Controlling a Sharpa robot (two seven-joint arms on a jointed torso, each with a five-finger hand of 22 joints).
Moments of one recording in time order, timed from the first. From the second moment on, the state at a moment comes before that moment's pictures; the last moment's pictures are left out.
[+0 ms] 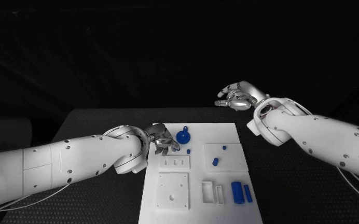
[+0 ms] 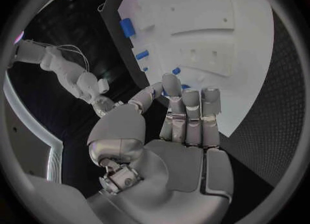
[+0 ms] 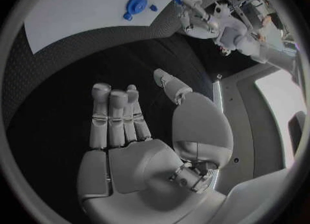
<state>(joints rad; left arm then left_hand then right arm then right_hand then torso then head) 1.29 -0.74 -0.22 1.51 -0.94 -0.25 -0.30 0.86 0.06 0.54 -0.28 0.43 1.05 0.10 0.36 0.57 1.42 -0.07 0.69 0.68 1.09 -0.13 1.32 0.65 0.03 0.94 -0.13 1.03 1.31 1.27 -0.72 0.00 1.32 -1.06 -0.47 -0.05 0.95 -0.24 0.61 -0.17 0.22 0.88 0.15 0.30 0.42 0.95 0.04 1.03 0.95 1.14 -0.07 1.12 0.90 0.21 1.06 -0.01 0.88 1.29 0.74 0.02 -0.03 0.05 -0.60</state>
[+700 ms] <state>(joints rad) 1.25 -0.72 -0.24 1.50 -1.06 -0.27 -0.39 0.81 0.03 0.68 -0.24 0.44 1.07 0.10 0.36 0.61 1.44 -0.09 0.81 0.77 1.12 -0.14 1.41 0.65 0.05 1.00 -0.16 1.08 1.31 1.29 -0.62 0.00 1.08 -0.83 -0.47 0.03 0.96 -0.22 0.58 -0.20 0.27 0.85 0.17 0.30 0.43 0.86 0.07 0.95 0.76 1.04 -0.03 0.97 0.80 0.24 0.94 0.08 0.73 1.24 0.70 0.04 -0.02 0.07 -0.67</state>
